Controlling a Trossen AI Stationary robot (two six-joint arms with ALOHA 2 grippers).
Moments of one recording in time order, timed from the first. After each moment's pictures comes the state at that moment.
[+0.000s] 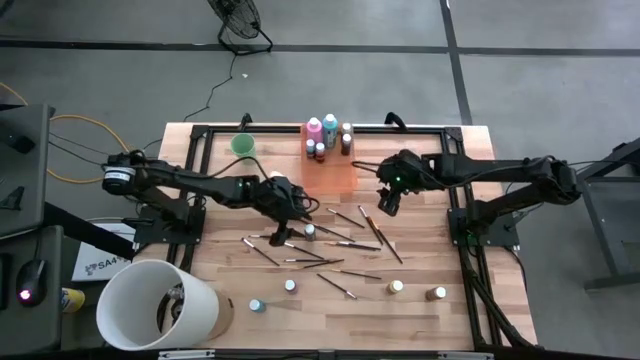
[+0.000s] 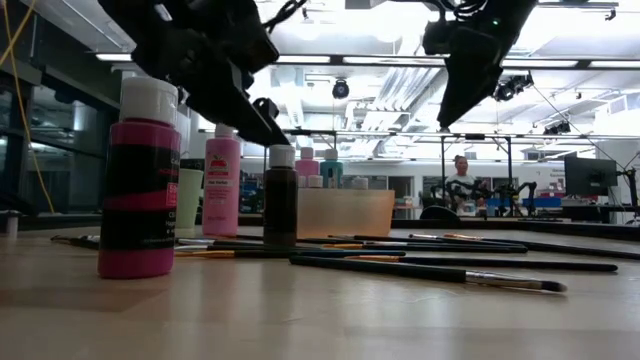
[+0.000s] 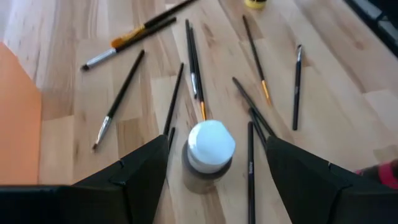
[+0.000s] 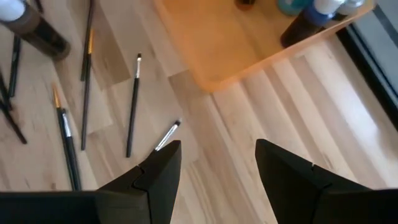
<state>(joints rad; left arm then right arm) 0.05 1.45 0.79 0.01 0.28 0.16 -0.13 1.24 1.00 -0.77 0.21 0.25</state>
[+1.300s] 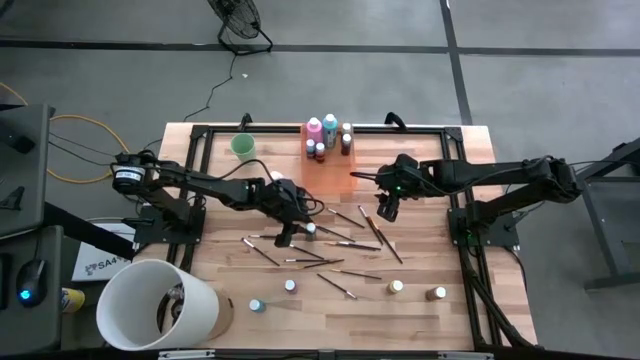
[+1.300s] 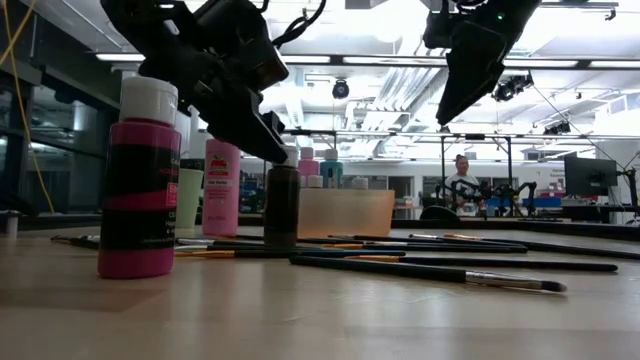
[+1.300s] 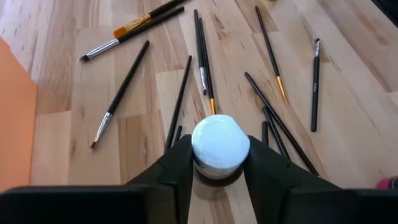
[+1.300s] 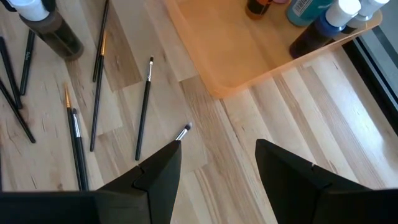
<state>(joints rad) 0.05 1.53 0.79 0.08 0.26 0.15 -0.07 1.24 0.99 -0.74 0.26 0.26</state>
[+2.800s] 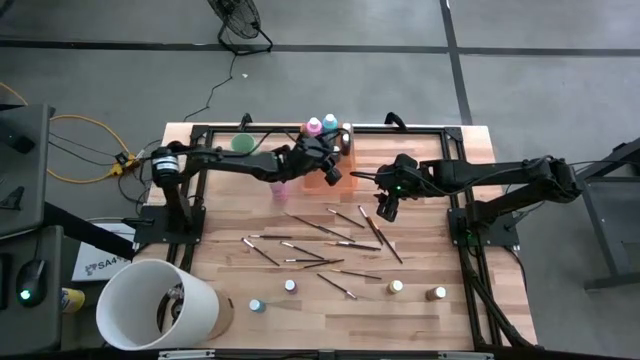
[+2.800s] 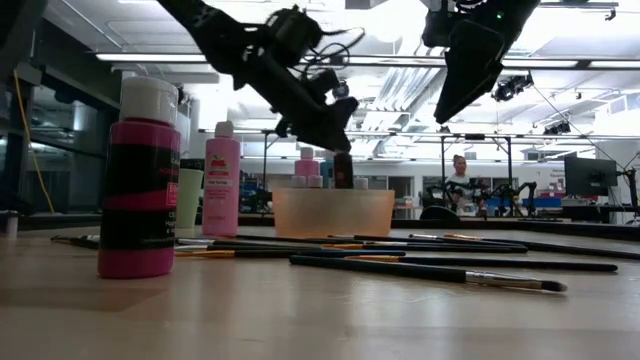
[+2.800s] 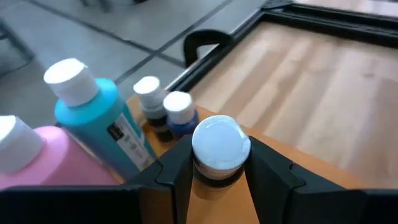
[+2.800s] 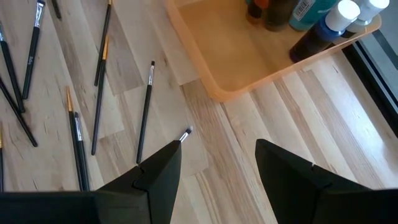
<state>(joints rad) 0.27 1.81 1.19 0.18 -0.42 -0.09 -0.07 1.24 0.99 -0.72 0.26 0.26</state>
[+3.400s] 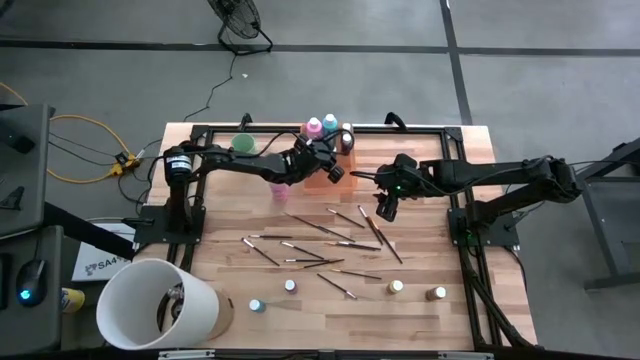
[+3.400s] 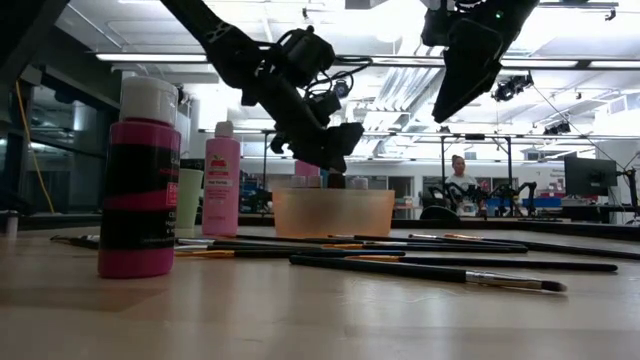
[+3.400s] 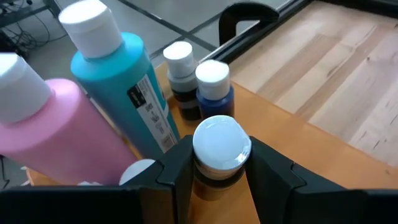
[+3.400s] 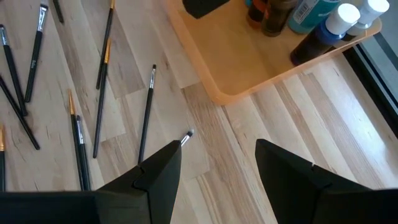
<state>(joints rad) 0.28 1.90 1.23 0.16 -0.54 -0.19 -0.07 1.24 0.99 -0.71 0.26 0.26</state>
